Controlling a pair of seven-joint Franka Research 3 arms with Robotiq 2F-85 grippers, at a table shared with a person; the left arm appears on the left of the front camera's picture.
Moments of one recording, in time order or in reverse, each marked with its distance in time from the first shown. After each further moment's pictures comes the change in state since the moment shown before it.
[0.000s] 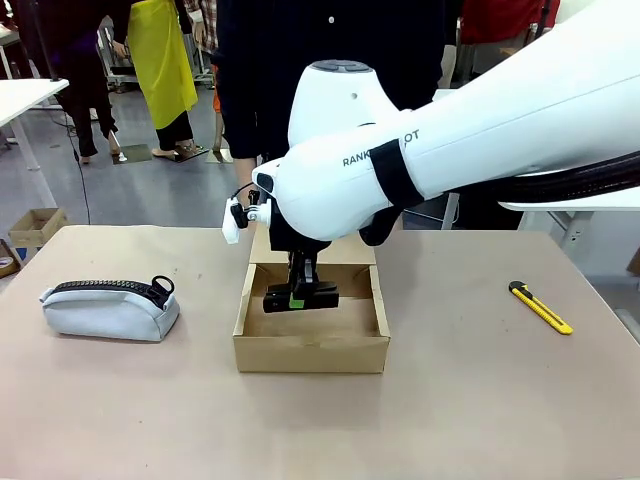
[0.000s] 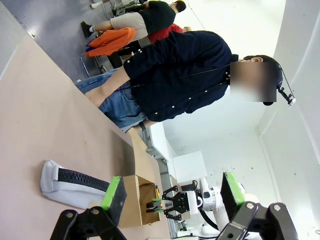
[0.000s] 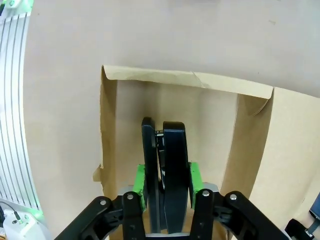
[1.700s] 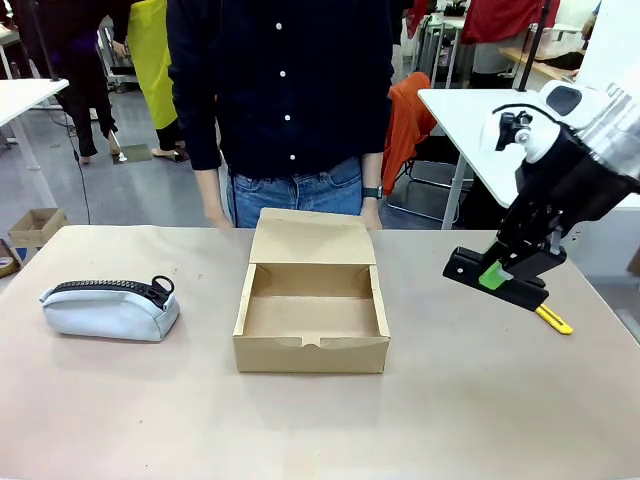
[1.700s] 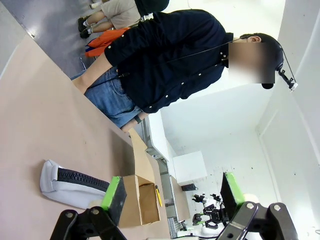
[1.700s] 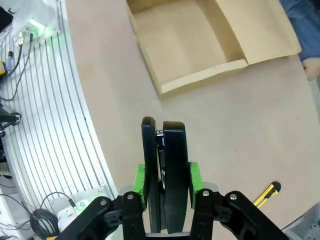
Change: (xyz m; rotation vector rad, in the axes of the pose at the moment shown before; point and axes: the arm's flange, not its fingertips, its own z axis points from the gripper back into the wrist) left arm -0.001 -0.001 0.000 -0.001 0.000 -0.001; right arm -0.246 0.121 0.167 -0.051 -0.213 -0.430
